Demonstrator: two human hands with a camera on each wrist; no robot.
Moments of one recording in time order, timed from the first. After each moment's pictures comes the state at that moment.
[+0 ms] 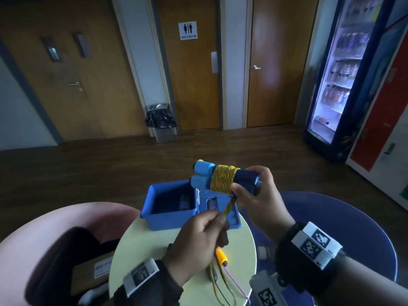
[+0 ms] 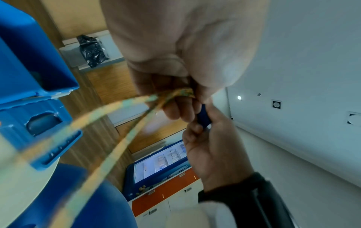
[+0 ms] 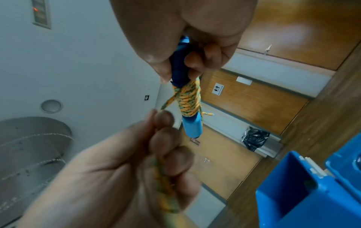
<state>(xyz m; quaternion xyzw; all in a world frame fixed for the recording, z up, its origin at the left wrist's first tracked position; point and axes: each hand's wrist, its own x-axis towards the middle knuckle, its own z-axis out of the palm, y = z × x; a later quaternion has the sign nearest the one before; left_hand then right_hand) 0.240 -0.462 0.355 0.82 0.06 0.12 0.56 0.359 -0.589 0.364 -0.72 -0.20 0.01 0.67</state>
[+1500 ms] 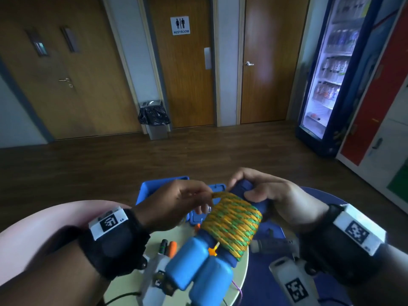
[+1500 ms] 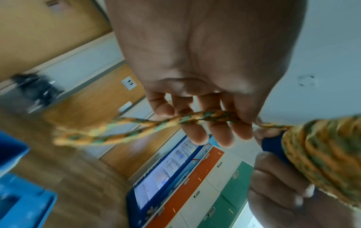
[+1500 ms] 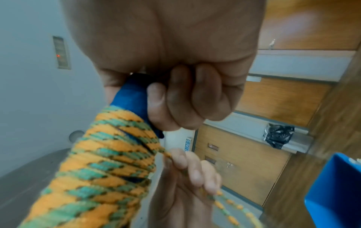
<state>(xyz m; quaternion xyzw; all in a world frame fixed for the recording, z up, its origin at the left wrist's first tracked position) 0.264 -0.411 0.398 0.87 -0.14 0.10 0.47 0.351 -0.646 0.425 -0.56 -0.35 0.39 0.64</state>
